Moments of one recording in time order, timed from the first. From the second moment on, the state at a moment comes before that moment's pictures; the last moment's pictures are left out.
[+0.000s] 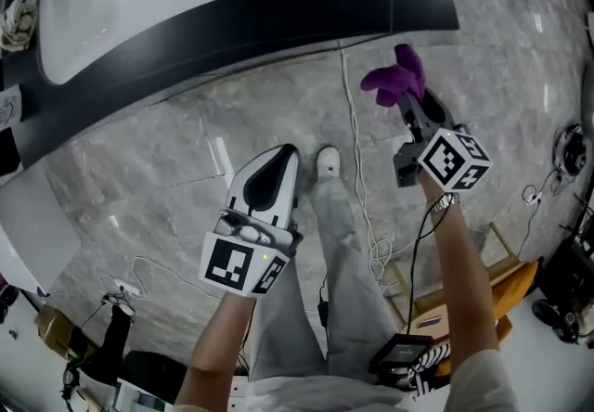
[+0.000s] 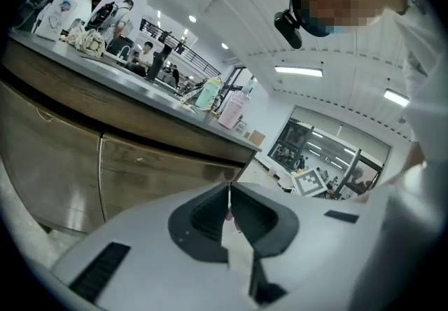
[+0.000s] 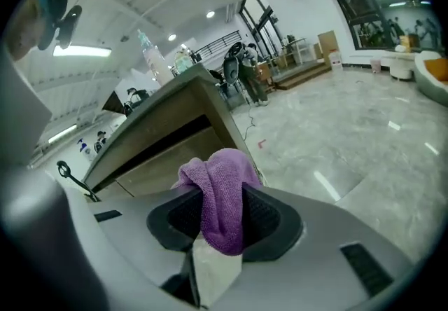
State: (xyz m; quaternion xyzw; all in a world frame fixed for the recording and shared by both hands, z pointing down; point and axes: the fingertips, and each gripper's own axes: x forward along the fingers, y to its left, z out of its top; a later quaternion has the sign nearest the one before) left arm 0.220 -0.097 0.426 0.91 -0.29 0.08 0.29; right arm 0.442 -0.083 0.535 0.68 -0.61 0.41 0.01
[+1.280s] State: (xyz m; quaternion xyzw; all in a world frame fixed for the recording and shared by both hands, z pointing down) left arm 0.088 -0.178 0.504 0.89 -0.34 0.07 0.30; right arm 0.309 -0.205 0.562 0.70 -0.61 0.37 0.01
